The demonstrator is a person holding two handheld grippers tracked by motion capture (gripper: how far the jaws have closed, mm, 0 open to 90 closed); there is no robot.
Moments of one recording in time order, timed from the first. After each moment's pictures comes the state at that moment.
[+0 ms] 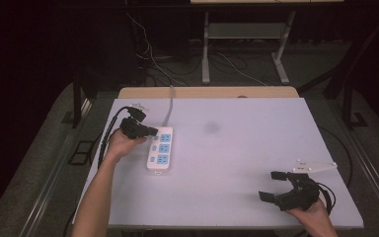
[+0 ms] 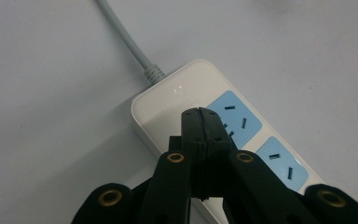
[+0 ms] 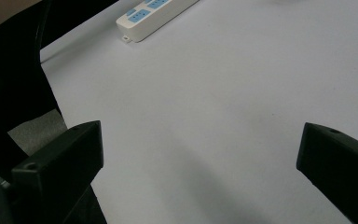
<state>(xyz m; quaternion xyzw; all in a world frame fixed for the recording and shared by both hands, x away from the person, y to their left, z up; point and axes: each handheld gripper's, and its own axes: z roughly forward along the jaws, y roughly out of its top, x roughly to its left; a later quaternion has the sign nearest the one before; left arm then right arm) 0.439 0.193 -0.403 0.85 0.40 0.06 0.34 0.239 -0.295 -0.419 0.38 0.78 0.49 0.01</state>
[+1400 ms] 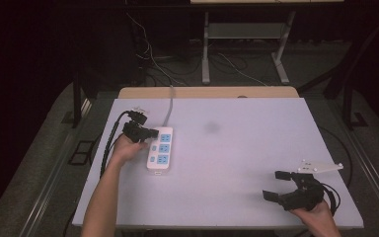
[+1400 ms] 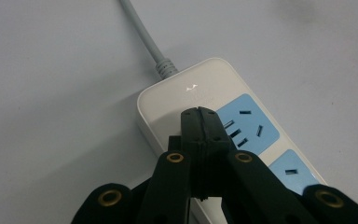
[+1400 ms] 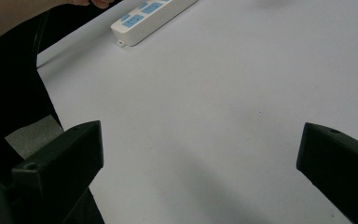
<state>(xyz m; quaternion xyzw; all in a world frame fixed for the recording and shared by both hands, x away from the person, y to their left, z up) 0.433 0.188 -0.414 0.82 0.45 0.08 0.35 0.237 -0.305 -0.417 0.39 0.78 0.50 0.02</state>
